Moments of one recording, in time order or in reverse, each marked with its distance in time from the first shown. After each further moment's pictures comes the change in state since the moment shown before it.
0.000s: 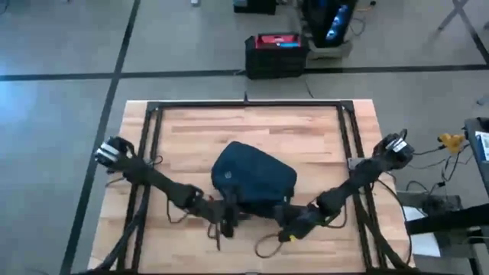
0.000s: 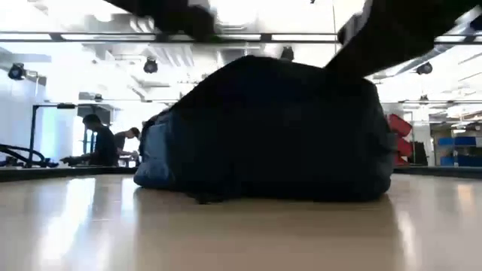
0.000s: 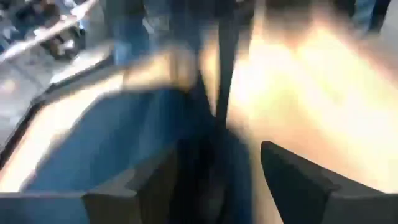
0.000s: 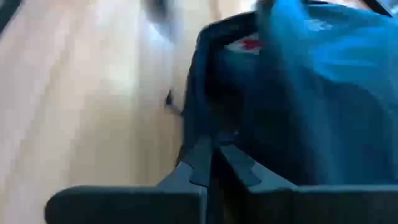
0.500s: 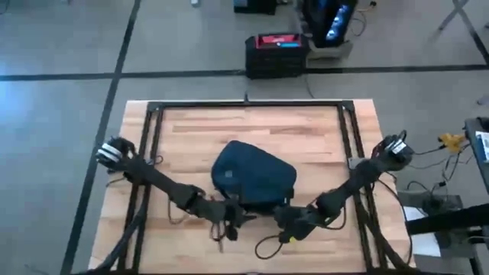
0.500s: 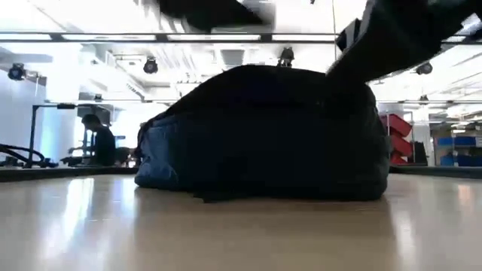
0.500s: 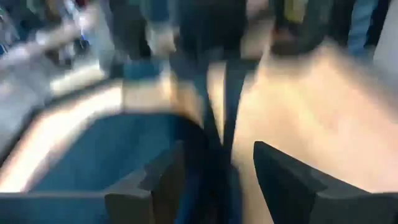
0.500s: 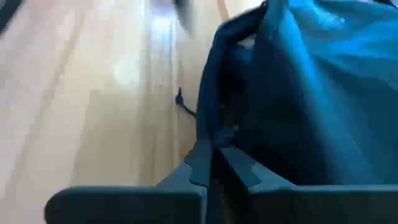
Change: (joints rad) left arm 0.021 0.053 -0.036 0.004 0.010 -0.008; right arm 0.004 0.014 0.004 0.015 -0.003 0.005
